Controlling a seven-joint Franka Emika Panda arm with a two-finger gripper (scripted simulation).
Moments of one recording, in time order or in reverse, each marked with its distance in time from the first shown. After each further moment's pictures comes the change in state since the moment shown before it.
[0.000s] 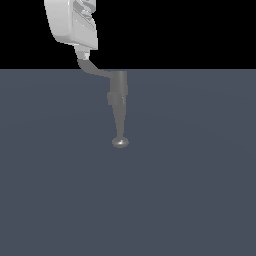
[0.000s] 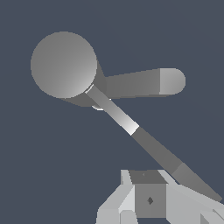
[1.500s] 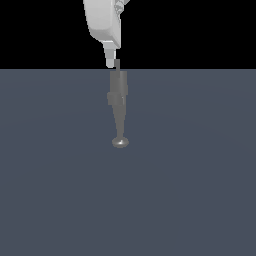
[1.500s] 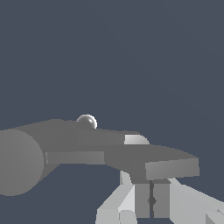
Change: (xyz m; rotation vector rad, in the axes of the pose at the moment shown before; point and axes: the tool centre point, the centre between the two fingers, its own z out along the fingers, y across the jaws) arm 0.080 0.042 0.000 -0.004 0.000 -0.024
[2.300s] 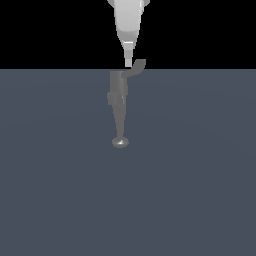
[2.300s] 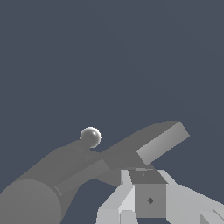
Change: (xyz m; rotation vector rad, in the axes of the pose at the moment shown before) arm 0.041 -0.015 0.000 -0.004 -0.001 -0.012
